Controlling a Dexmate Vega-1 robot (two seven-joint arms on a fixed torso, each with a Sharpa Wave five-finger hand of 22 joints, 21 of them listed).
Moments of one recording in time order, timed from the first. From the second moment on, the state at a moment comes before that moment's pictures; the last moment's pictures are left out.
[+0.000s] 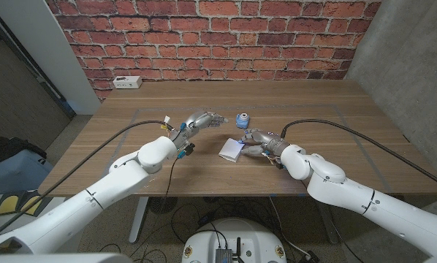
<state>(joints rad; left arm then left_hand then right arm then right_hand) 0.95 0.83 0.54 -1.96 -0.20 0.07 0.10 0.35 0.18 0.78 -0.16 0.30 0.84 0.13 0.34 0.19 0.65 0.02 0.33 0.21 0.52 0.01 0.23 0.19 0.38 0.08 0.22 0.20 -0.86 -0.81 -0.81 -2.03 -0.48 -0.53 0.08 0.73 0.07 0.33 -0.16 0.20 0.49 -0.21 0.22 0.18 0.06 -0.09 0.22 0.19 -0.04 0.02 0.21 0.18 0.10 0.12 0.21 0.18</state>
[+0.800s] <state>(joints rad) 0.73 0.91 0.66 -2.03 0.30 0.20 -0.21 0.29 0.17 0.71 -0.04 0.31 1.04 0.18 0.36 0.21 0.82 0.08 0.40 0.28 0.63 -0.03 0.31 0.26 0.38 0.10 0.26 0.21 -0.88 -0.81 -0.82 -2.03 -0.52 -0.54 0.07 0.74 0.06 0.32 -0.16 0.21 0.47 -0.21 0.20 0.18 0.06 -0.09 0.22 0.19 -0.04 0.02 0.21 0.18 0.11 0.12 0.21 0.18</state>
